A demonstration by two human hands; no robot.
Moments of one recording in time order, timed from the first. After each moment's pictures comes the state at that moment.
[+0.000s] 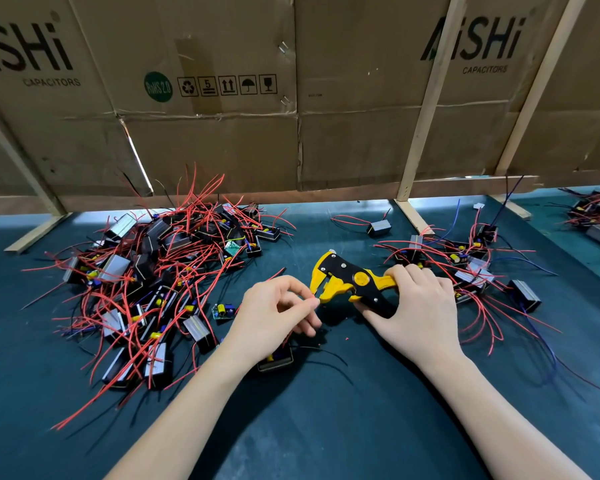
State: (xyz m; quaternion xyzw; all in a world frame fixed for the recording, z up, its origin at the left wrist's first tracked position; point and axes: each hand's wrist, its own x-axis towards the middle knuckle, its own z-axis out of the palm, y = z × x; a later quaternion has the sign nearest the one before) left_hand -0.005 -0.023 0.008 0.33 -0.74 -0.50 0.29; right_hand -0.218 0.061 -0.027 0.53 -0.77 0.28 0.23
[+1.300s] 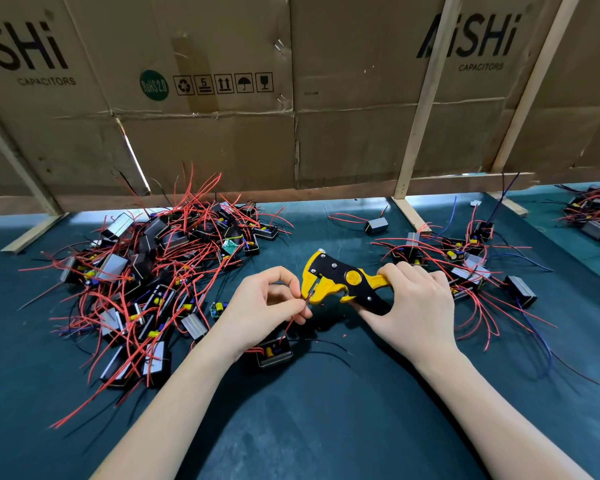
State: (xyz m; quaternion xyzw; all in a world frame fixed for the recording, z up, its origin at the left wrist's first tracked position) left_hand 0.004 -0.038 0.009 0.30 -0.73 -0.55 0.28; right_hand -0.209 0.062 -0.018 0.55 -0.73 0.32 0.25
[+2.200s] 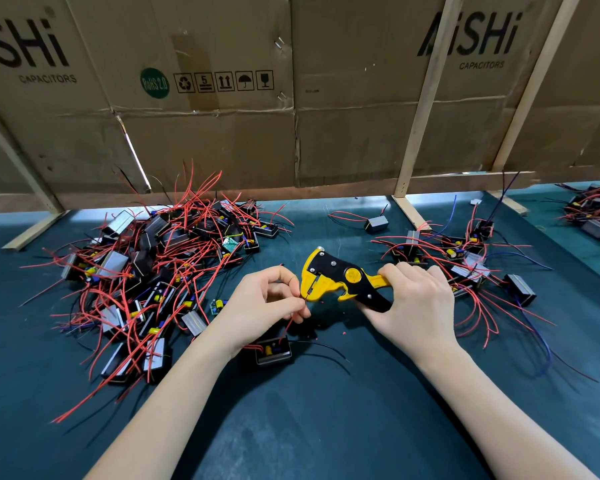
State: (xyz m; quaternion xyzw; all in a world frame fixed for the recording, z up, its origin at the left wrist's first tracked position) left_hand 0.004 -0.039 0.008 0.30 -0.72 -0.55 0.28; right_hand -0.215 0.059 -0.022 0.56 -0.69 0.32 0.32
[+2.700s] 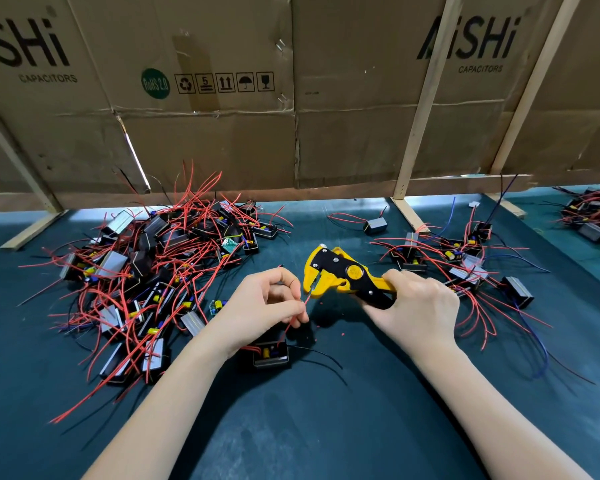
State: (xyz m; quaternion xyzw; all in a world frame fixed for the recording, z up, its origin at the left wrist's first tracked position) left_hand 0.006 -0.039 0.011 0.28 -0.73 -0.57 0.26; right_hand -0.215 0.059 -0.024 0.51 -0.72 0.33 0.32
